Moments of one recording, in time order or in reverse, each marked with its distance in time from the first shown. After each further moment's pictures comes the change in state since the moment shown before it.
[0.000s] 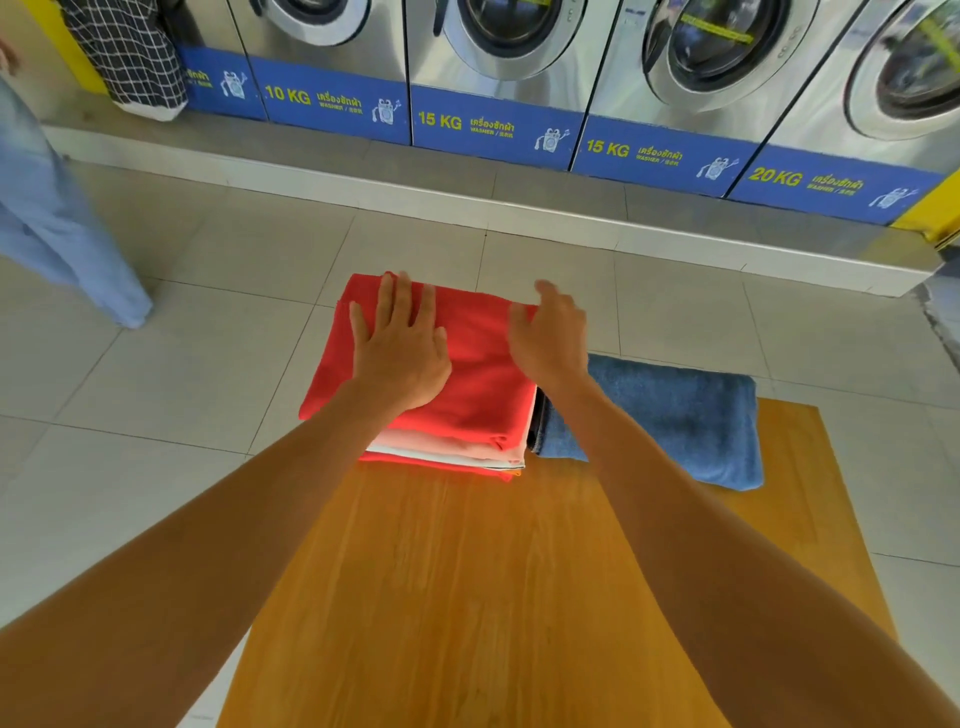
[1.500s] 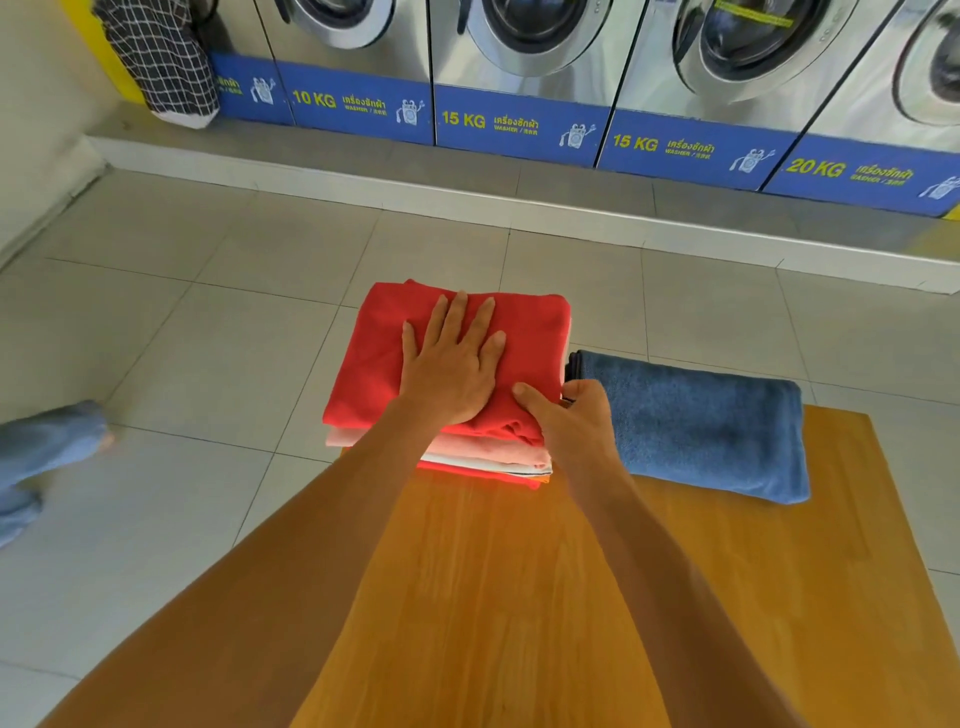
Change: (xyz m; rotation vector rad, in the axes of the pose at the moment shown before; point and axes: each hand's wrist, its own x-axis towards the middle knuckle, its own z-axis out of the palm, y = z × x) left_hand 0.004 0.014 0.023 -0.167 -0.030 0.038; right_hand -0.074 0.025 0.014 0.612 -0.159 0.404
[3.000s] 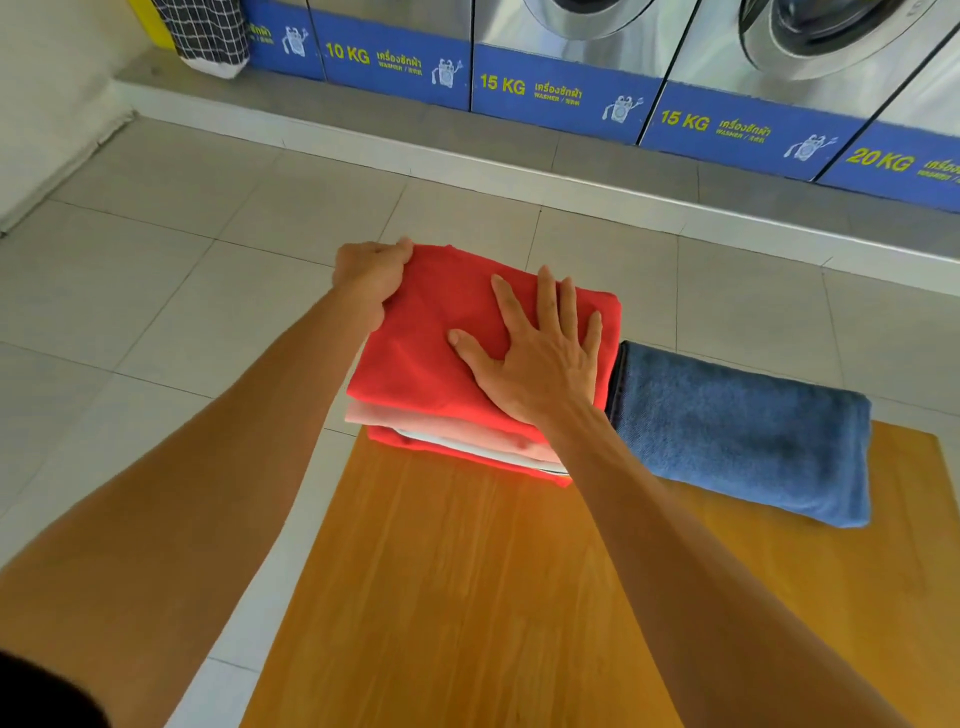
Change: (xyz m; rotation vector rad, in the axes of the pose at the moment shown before) left_hand 0.051 -0.092 -0.059 -0.966 0.219 -0.719; right_hand 0.044 -0.020 0.068 -1.129 0.018 -0.574
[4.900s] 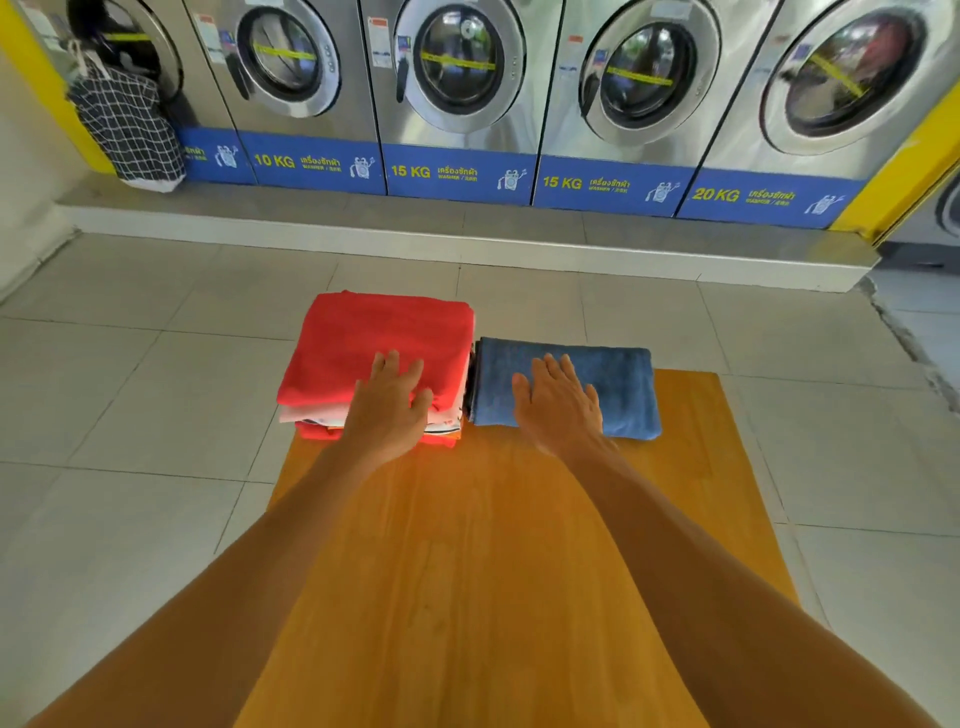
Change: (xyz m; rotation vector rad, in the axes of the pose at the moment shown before) left_hand -0.236 -0.045 0.036 0.851 -0.335 0.620; right_hand -0.149 0.126 -0.091 0.119 -0.110 0.218
